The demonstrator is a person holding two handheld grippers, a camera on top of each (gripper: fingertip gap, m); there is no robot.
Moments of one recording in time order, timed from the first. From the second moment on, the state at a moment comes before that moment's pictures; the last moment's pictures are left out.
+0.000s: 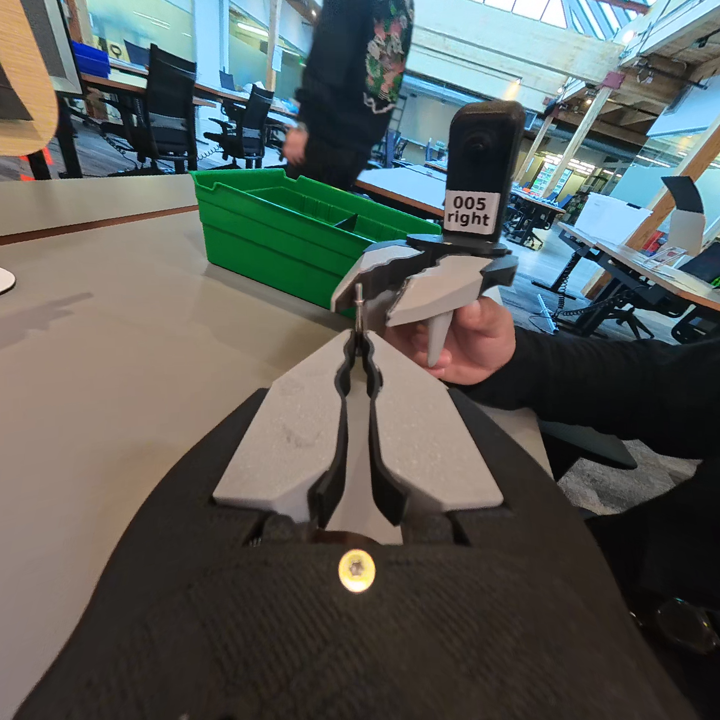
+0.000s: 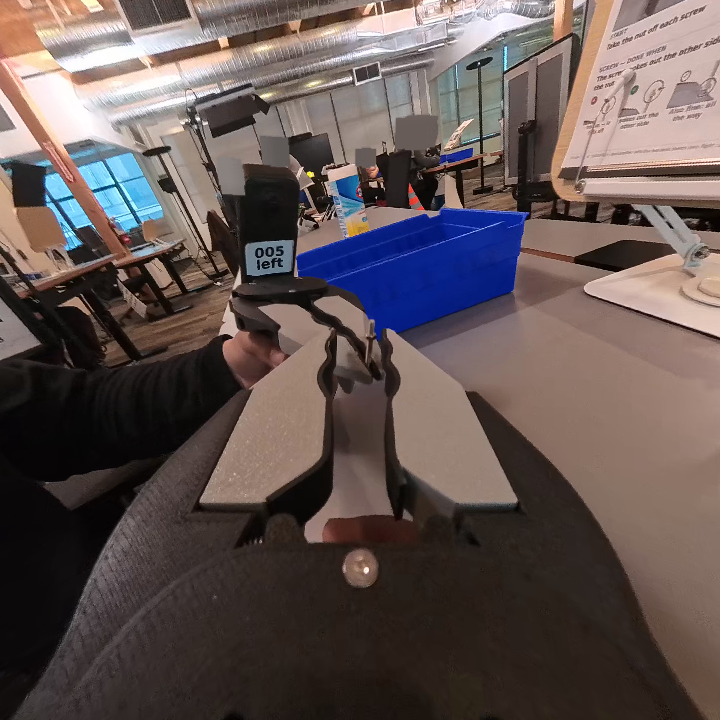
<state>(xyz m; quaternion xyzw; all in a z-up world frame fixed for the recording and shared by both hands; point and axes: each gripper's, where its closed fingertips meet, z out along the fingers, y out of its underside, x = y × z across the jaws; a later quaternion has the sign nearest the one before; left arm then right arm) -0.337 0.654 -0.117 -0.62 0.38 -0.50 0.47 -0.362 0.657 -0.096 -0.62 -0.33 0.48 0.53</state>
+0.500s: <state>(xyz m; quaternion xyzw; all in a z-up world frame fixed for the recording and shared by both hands) -0.333 0.645 -0.113 -0.61 0.40 -0.50 0.47 -0.359 0.660 -0.094 -0.62 -0.32 0.47 0.54</state>
